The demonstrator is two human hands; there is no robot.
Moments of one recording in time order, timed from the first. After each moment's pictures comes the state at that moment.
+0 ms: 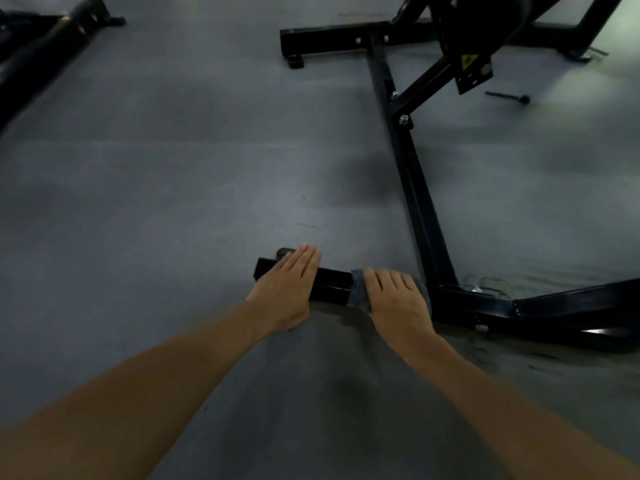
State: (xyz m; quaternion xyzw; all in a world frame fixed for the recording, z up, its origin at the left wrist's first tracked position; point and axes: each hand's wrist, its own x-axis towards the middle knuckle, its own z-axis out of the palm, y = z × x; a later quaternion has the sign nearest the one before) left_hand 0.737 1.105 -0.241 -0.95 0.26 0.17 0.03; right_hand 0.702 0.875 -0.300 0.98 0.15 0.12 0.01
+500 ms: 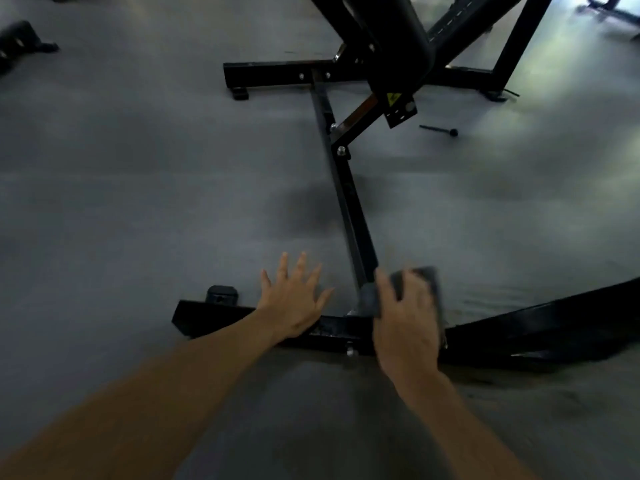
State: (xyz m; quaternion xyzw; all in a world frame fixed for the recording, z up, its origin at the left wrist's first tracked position) left_hand 0.788 0.973 -0.265 -0.96 0.18 0.18 -0.07; right_hand 0.687 0.798 -0.237 0.99 -0.11 0.11 -0.07
